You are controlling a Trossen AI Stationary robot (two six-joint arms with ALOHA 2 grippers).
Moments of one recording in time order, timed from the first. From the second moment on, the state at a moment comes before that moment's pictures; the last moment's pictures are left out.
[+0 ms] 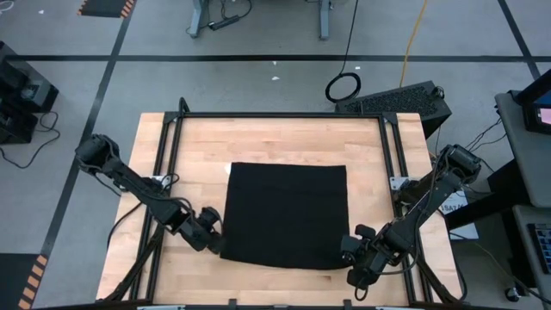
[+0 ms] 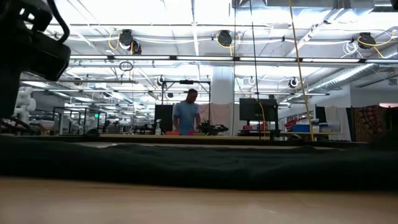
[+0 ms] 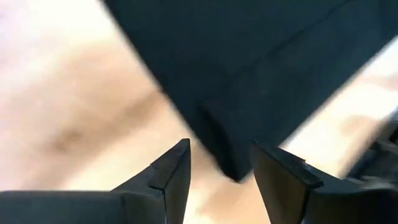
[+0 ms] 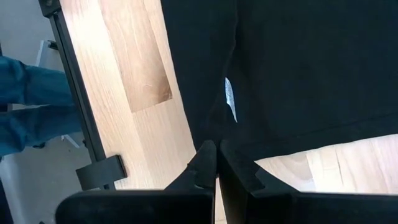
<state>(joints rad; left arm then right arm) -0.65 1.34 0.60 -0.28 -0.10 -1.66 0.83 1.52 0.97 -0.65 0.13 1.19</state>
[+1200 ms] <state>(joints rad) -0.64 1.54 0.55 0.10 -0.20 -1.79 0.83 1.52 0.97 -0.65 0.16 1.12</state>
